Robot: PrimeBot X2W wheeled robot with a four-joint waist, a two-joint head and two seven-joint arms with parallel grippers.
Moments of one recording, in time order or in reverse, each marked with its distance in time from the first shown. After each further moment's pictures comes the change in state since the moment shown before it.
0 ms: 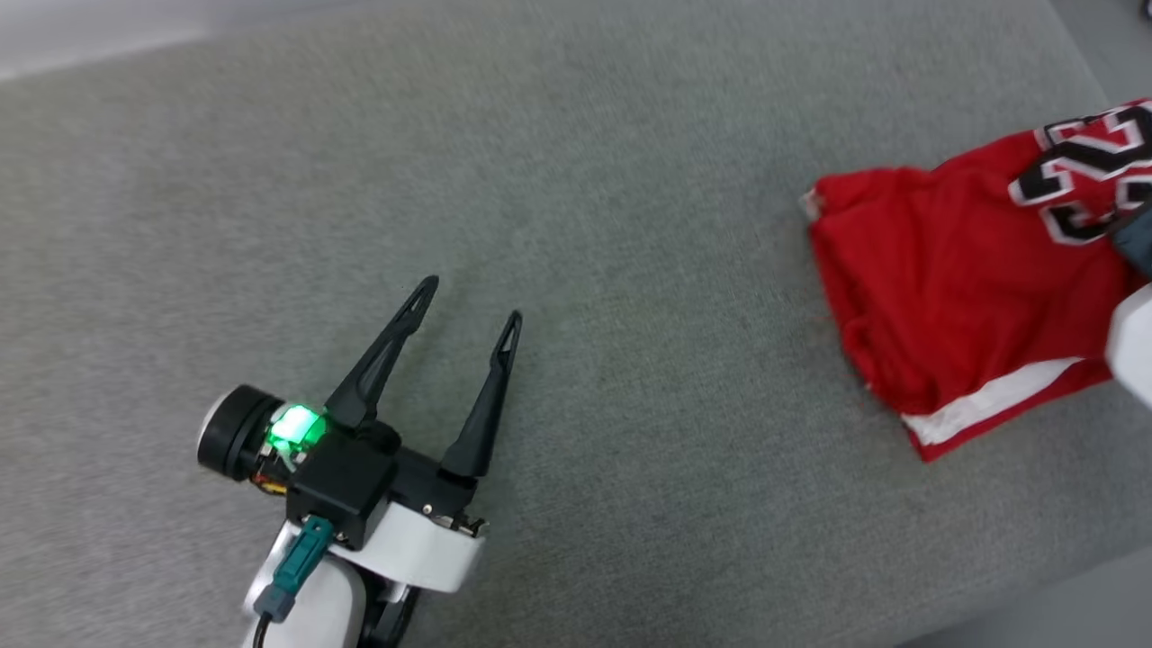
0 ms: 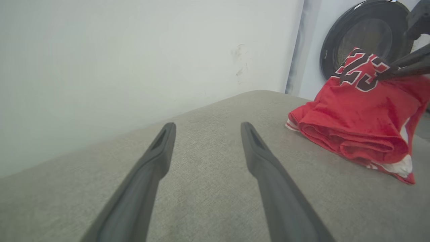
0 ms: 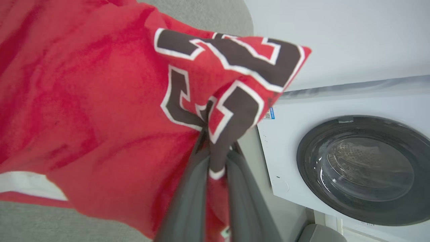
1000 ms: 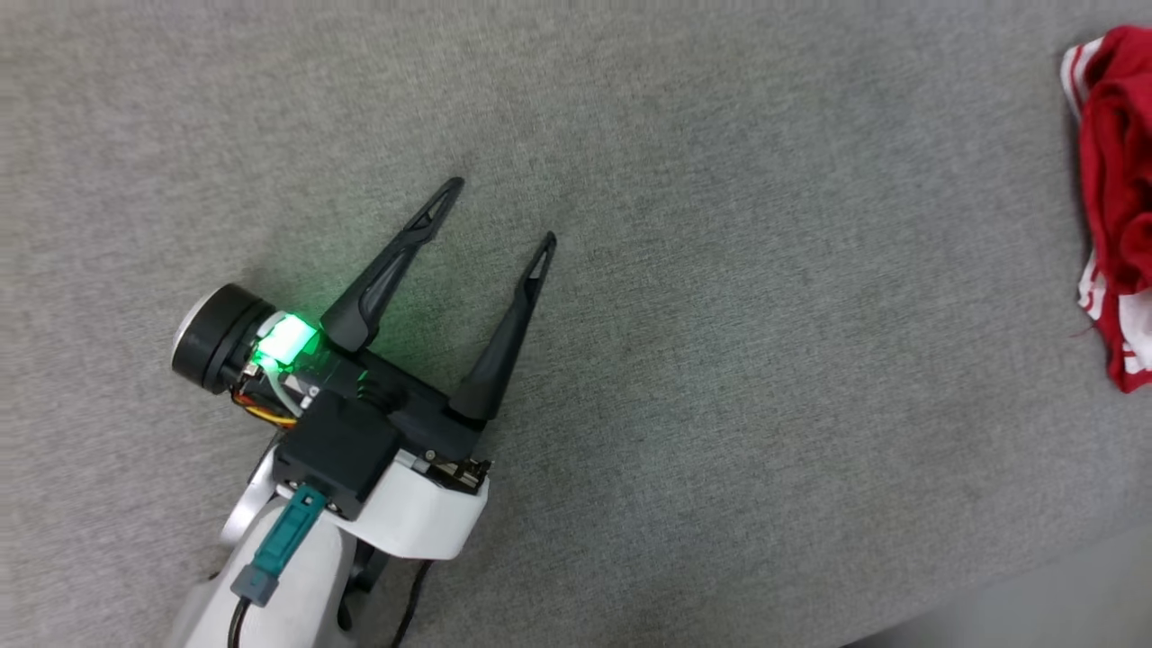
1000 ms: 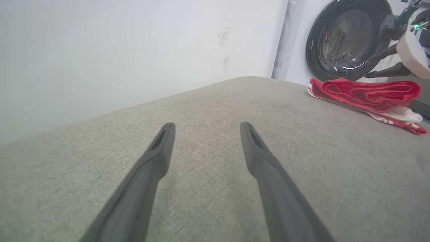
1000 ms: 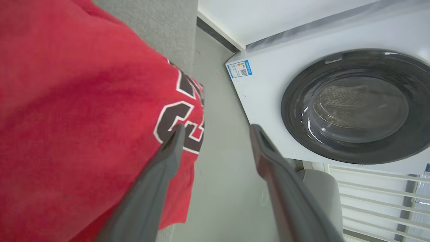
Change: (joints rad) left arm -0.169 0.104 -0.099 -0.091 -0.005 0.009 -0.002; right arm -0.100 0.096 -0.405 0.414 -0.188 0.000 -0.303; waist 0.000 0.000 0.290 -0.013
